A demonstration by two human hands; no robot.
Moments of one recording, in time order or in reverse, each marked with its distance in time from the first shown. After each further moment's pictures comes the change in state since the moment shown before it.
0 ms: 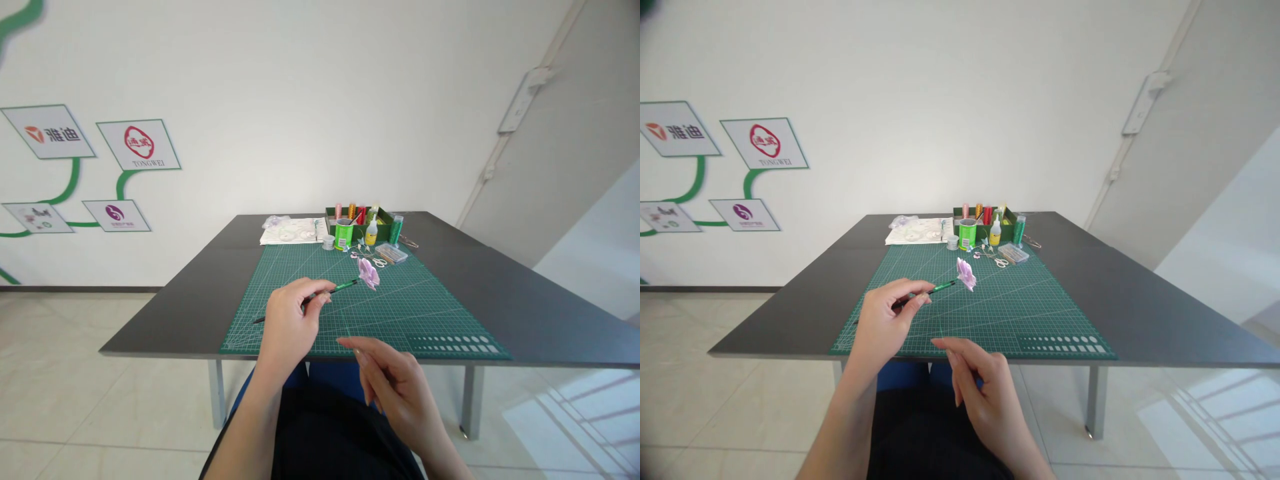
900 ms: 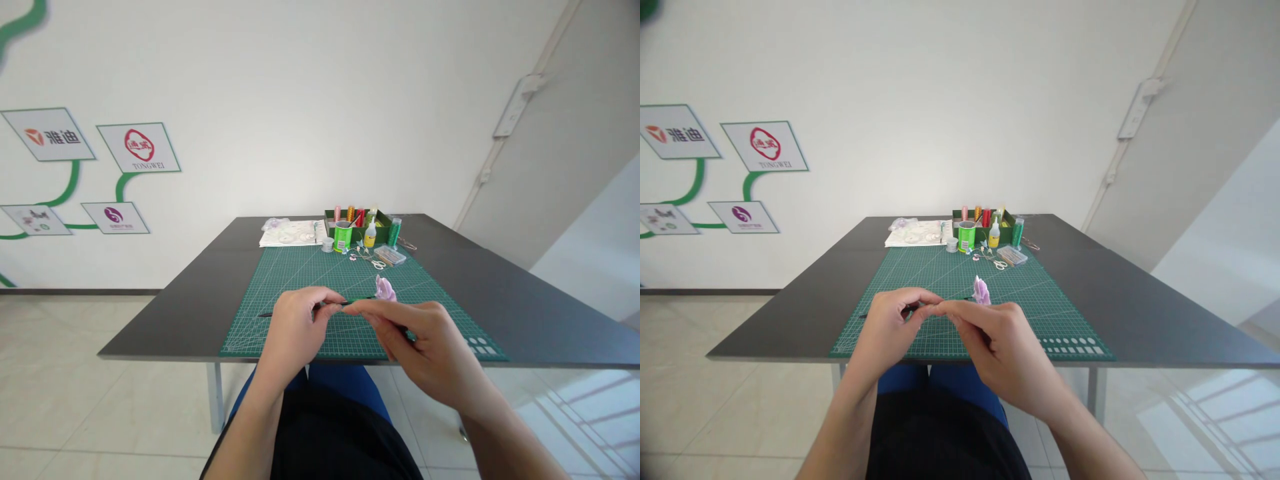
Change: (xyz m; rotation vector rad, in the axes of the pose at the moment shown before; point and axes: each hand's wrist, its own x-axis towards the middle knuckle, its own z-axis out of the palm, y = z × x) left_hand 0.001 0.011 -0.001 0.052 -0.140 0.048; right_hand 0.051 -0.059 -0.048 -0.358 -0.145 -0.212
